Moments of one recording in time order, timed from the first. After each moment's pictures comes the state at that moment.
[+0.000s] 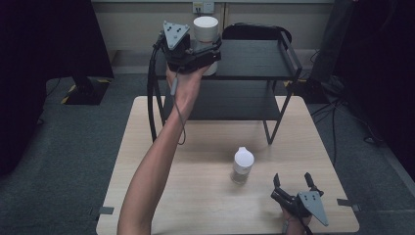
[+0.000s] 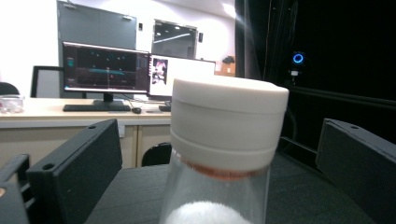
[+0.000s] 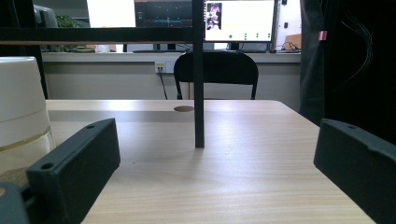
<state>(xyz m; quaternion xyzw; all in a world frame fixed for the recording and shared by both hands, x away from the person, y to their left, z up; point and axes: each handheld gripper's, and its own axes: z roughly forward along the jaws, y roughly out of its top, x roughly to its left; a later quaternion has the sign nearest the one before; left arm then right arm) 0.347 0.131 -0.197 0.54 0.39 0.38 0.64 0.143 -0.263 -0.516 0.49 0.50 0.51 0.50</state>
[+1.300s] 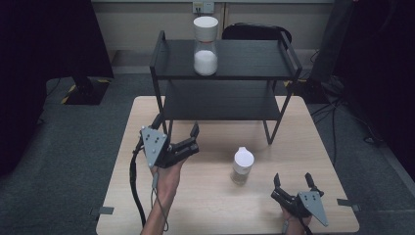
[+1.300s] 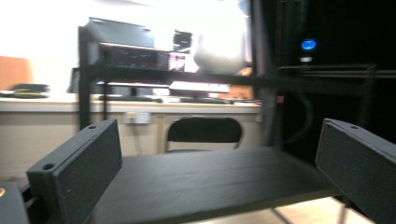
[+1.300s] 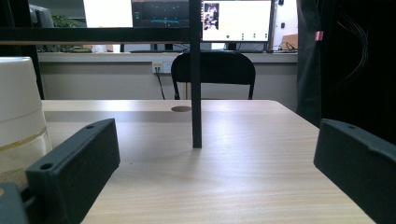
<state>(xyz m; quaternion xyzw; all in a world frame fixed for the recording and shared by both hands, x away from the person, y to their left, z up) 0.202 0.160 -0.364 0.52 0.41 0.43 0.62 0.143 -0.261 -0.516 0.49 0.50 0.51 0.51</state>
